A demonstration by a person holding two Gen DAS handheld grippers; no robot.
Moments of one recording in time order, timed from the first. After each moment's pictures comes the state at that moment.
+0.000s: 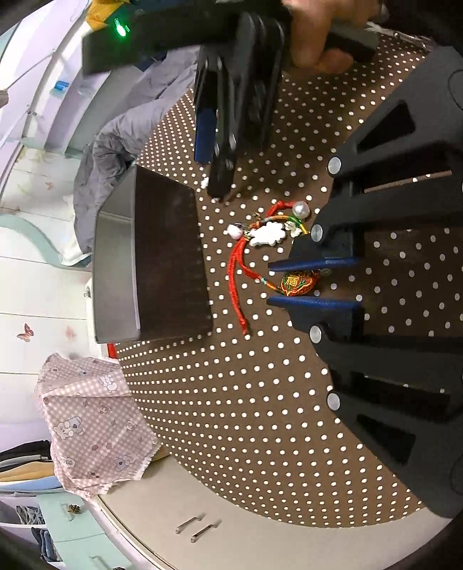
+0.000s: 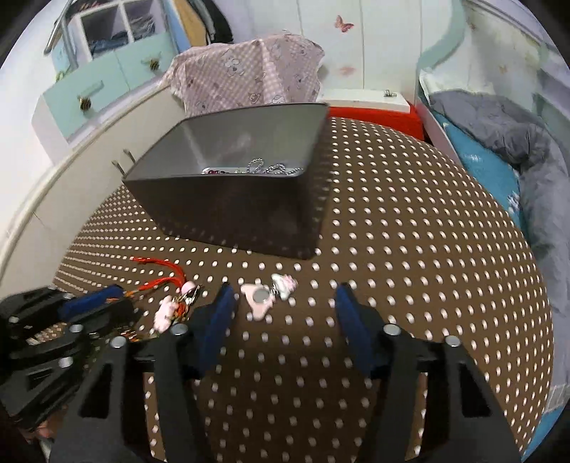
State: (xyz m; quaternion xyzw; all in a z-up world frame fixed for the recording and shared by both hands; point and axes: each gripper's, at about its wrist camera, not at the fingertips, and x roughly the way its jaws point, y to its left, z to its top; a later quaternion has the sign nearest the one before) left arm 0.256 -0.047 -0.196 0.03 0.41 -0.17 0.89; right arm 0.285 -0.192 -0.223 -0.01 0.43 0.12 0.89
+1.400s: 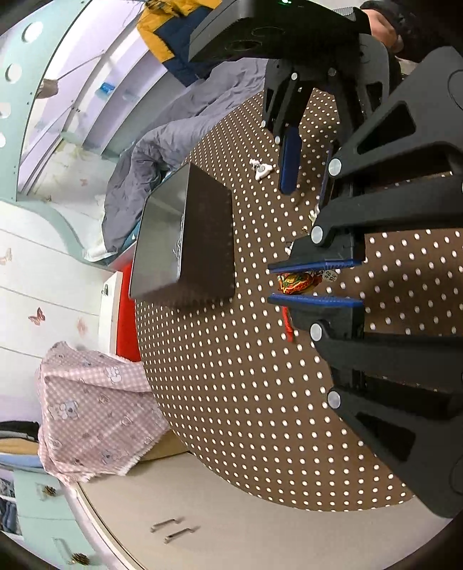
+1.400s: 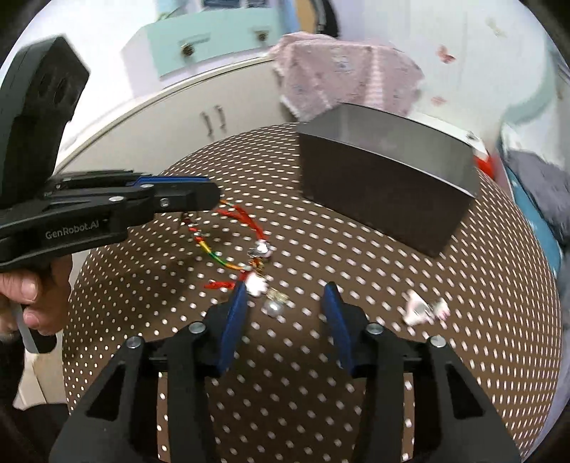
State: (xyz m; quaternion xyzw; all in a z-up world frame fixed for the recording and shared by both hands) left arm 0.255 0.020 -0.177 -0.05 0.40 -0.19 0.90; right arm 0.226 -0.127 -0.217 -0.11 0.42 0.29 0.86
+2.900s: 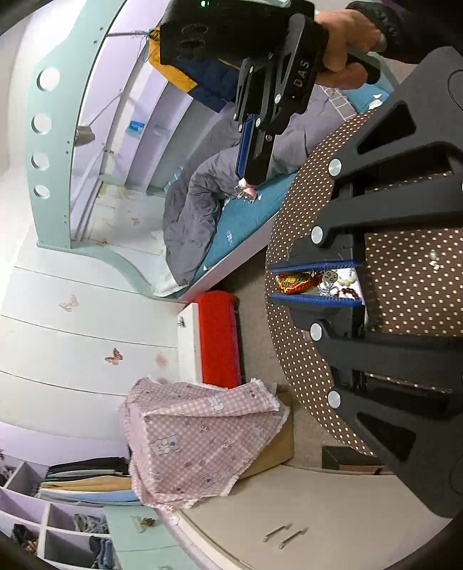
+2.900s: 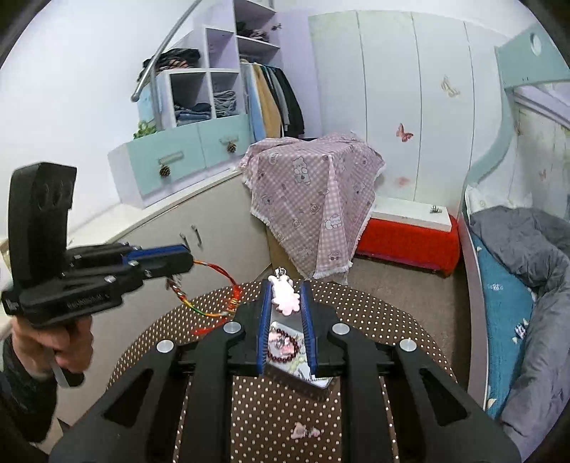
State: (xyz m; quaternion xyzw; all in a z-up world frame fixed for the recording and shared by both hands) left arm 0.307 -0.012 -0.036 -0.02 0.28 -0.25 0.93; right arm 0.287 -0.203 -0.057 -0.01 0.27 0.24 0.93
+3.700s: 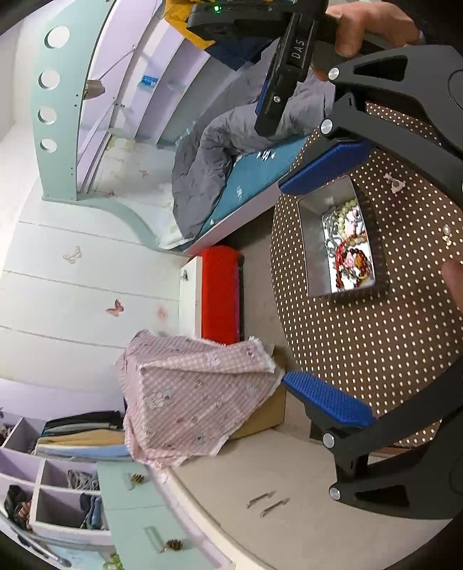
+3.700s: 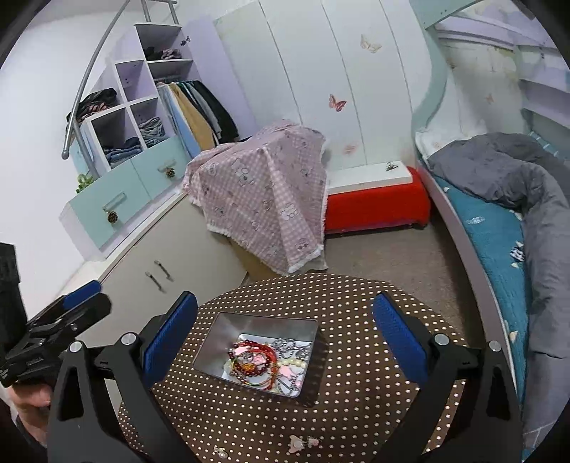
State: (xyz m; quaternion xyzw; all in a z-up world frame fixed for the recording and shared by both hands) left arm 0.299 -0.002 -0.042 -0.03 0.26 -0.14 0.95; right arm 0.301 -0.248 -0.076 0.11 0.29 0.13 0.94
